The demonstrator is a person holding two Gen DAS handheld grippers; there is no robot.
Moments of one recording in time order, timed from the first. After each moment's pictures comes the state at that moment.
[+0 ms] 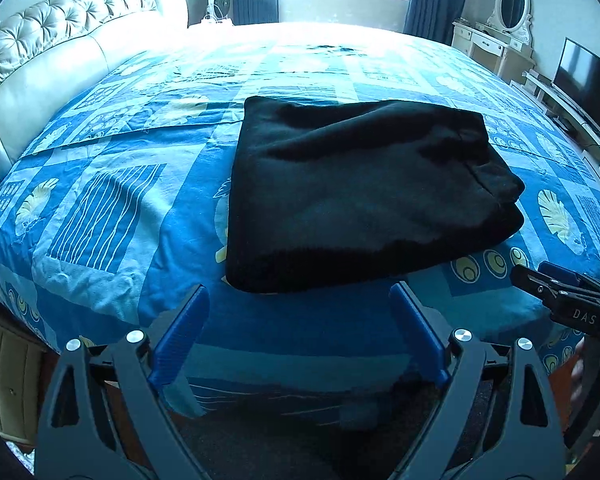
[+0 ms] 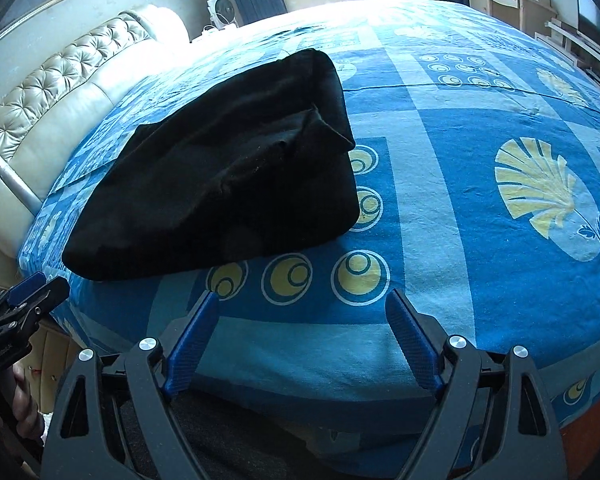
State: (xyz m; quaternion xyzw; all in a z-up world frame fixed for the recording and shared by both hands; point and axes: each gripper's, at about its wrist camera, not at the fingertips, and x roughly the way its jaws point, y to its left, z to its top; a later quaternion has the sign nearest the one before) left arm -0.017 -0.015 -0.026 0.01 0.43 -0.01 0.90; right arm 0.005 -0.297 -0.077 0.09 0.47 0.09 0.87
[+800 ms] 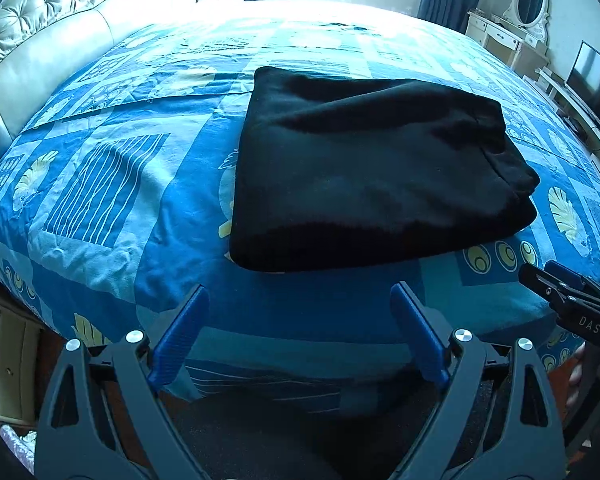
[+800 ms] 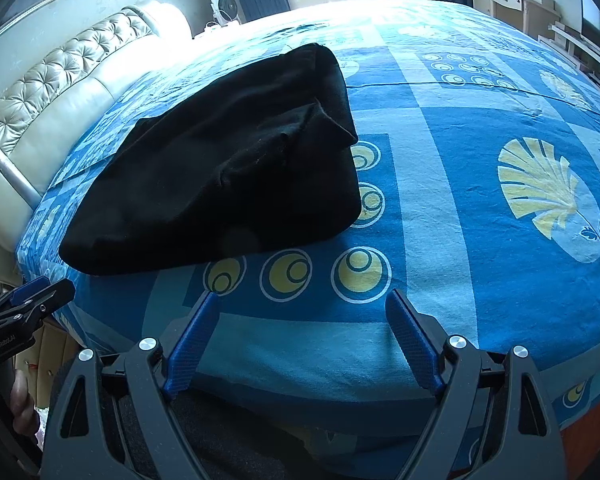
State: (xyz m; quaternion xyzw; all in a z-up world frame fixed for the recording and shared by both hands) left arm -0.012 -0.009 -0.037 -0.01 0.47 0.00 0.88; right arm 0.004 -0.295 -0.080 0.09 0.47 0.09 0.87
